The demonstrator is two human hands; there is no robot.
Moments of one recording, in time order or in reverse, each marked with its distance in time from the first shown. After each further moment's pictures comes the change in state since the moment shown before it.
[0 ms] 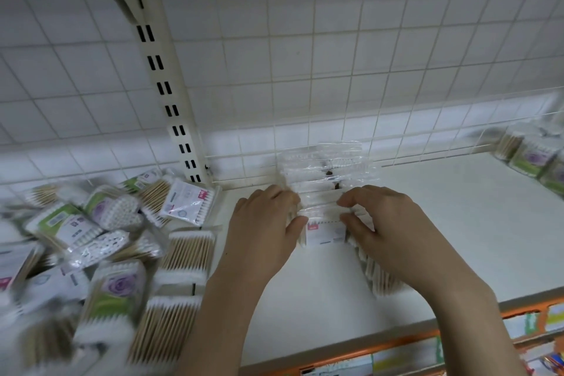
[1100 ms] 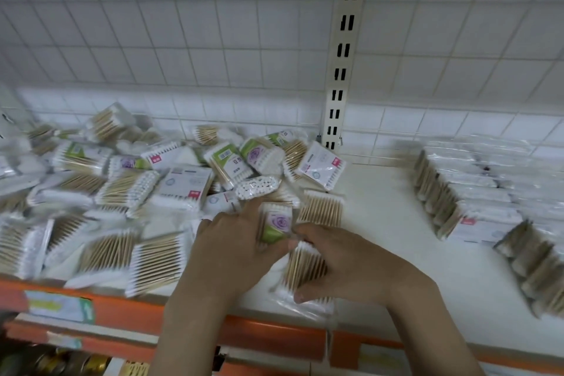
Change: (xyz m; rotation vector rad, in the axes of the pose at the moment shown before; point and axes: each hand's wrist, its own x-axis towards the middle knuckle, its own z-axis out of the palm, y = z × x) left_hand -0.140 -0.136 -0.088 0.055 -0.107 -0.501; right_hand 0.016 -0.160 0.122 0.242 -0.741 -0.357
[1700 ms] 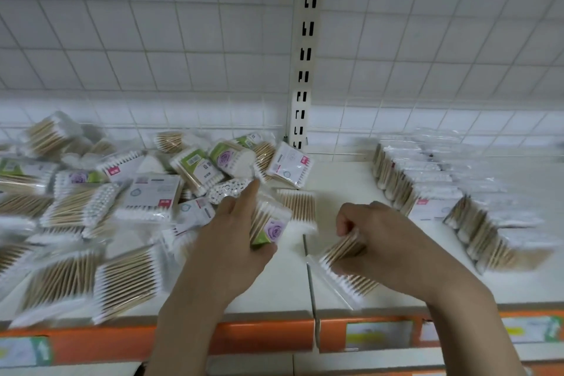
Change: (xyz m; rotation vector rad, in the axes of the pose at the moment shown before) left_hand 0.007 0.001 0.014 -0.237 0.052 0.213; right_hand -0.060 -0.006 -0.023 -0.204 0.346 0.267
